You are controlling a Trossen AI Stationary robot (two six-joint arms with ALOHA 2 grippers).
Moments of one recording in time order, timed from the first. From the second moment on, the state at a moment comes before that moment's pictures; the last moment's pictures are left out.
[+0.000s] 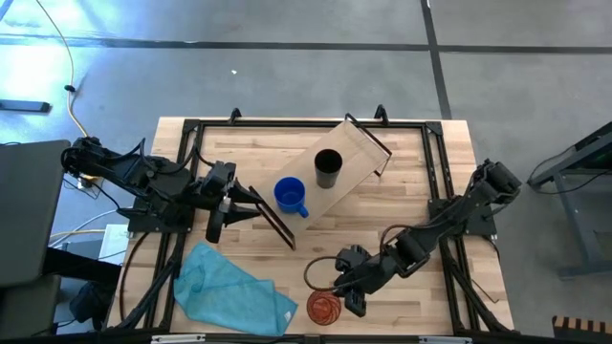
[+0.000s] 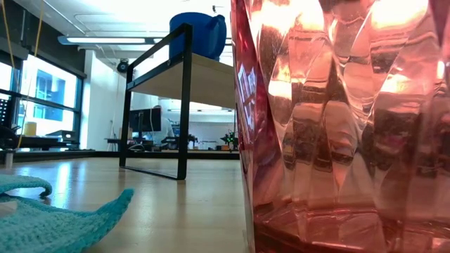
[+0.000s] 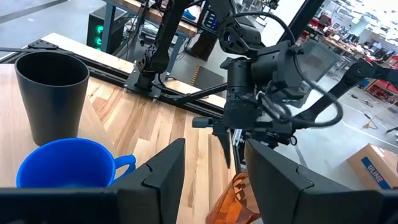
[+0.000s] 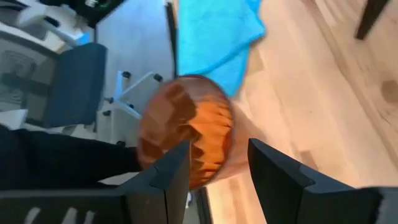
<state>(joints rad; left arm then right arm) -0.28 1.02 1.19 -0.45 -0.28 -0.49 0.61 1.64 1.31 -0.42 0.12 0.92</state>
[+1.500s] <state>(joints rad) -0.28 1.02 1.19 -0.48 -0.28 -0.49 0.56 1.74 1.31 -0.42 0.03 0.95</state>
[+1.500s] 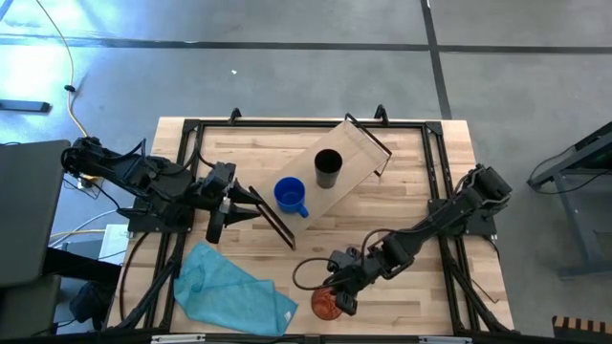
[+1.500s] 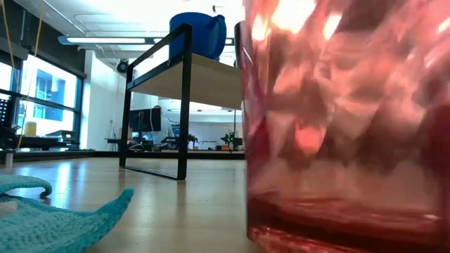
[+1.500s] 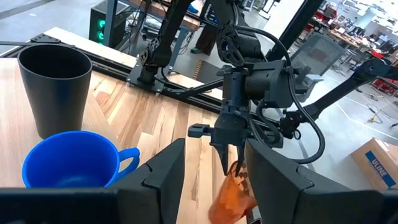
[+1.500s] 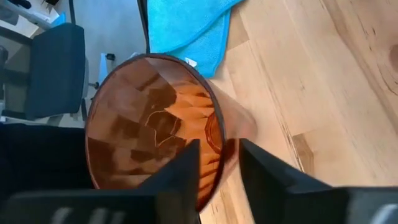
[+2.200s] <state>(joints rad) -0.28 1.02 1.19 -0.51 -0.28 -0.49 0.52 1.61 1.31 -0.62 0.02 0.97</state>
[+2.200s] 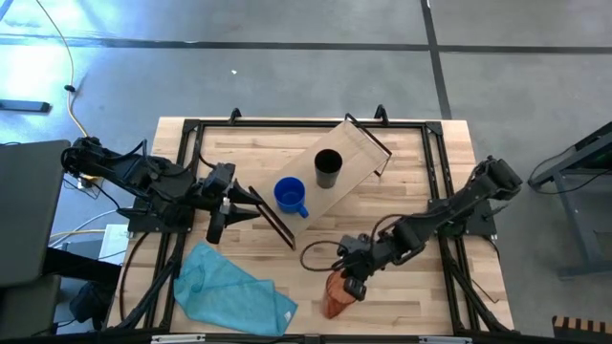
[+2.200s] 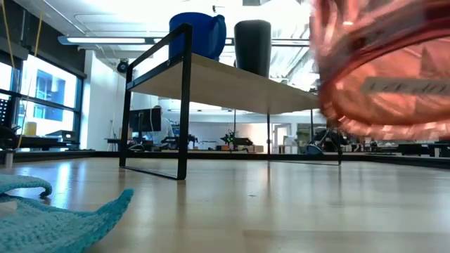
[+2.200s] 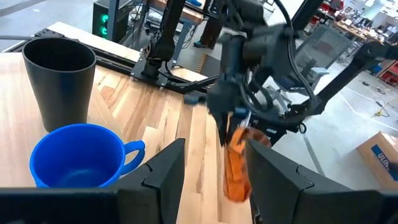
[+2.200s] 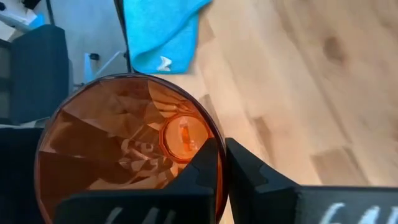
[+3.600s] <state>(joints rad) -0.28 1.02 1.19 -0.59 -0.30 -0.37 -0.08 1.07 1.51 -1.39 0.15 0.74</state>
